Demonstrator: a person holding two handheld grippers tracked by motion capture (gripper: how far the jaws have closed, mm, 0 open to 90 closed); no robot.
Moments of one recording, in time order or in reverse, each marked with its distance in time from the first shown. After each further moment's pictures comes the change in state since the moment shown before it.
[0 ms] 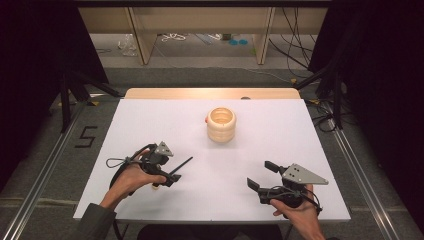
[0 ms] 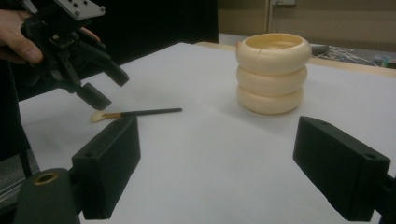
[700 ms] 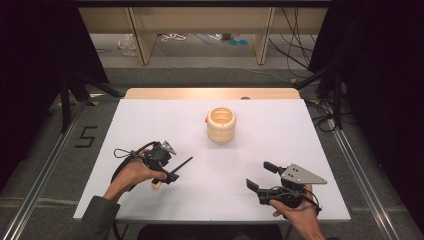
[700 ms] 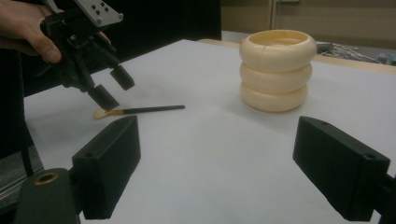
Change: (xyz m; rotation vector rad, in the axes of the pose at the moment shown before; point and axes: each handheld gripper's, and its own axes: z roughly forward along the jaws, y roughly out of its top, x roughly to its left) left arm 0.009 0.008 0.011 0.137 -0.019 0.003; right arm 0.001 -0.001 0.003 -0.006 0.013 0.003
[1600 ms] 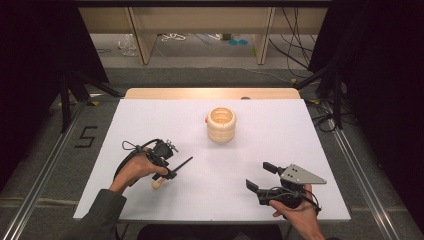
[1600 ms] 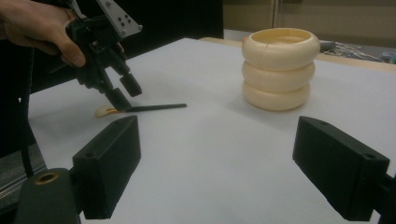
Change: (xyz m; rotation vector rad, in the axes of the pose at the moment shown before) left arm 0.016 0.007 0.016 0.120 -0.029 -0.023; right arm 0.001 -0.001 0.002 -0.018 0.024 0.010
